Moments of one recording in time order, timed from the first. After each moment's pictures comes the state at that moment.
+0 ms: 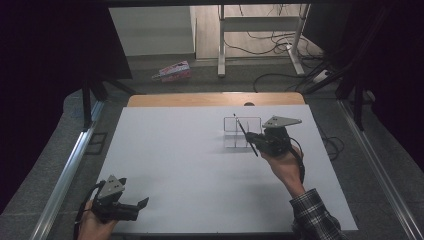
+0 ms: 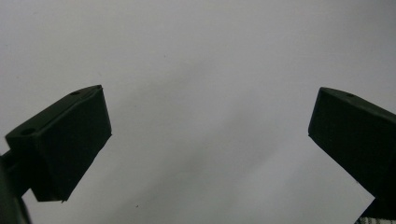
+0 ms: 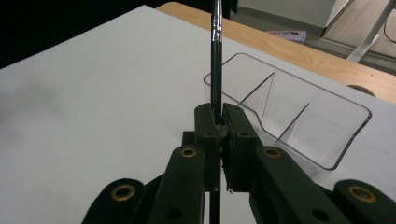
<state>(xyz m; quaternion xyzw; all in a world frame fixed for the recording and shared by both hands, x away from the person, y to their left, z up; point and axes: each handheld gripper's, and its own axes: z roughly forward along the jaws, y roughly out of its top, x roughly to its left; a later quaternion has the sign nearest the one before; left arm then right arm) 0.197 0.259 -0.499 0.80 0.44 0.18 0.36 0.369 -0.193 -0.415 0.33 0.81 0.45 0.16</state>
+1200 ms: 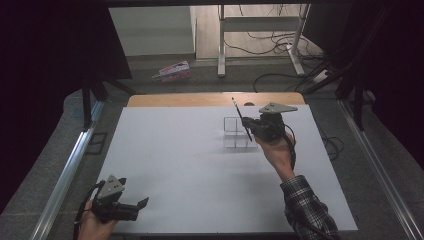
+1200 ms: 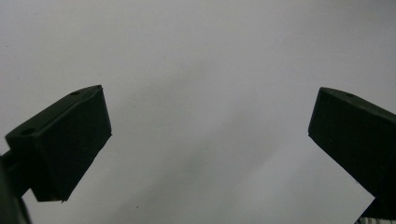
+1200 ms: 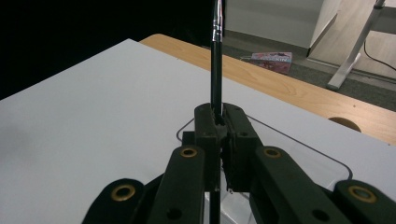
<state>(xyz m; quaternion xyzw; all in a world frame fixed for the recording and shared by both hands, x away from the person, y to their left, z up) 0.197 0.259 -0.499 0.80 0.44 0.18 0.36 0.404 -0.178 -0.407 0.34 0.79 0.48 0.18</state>
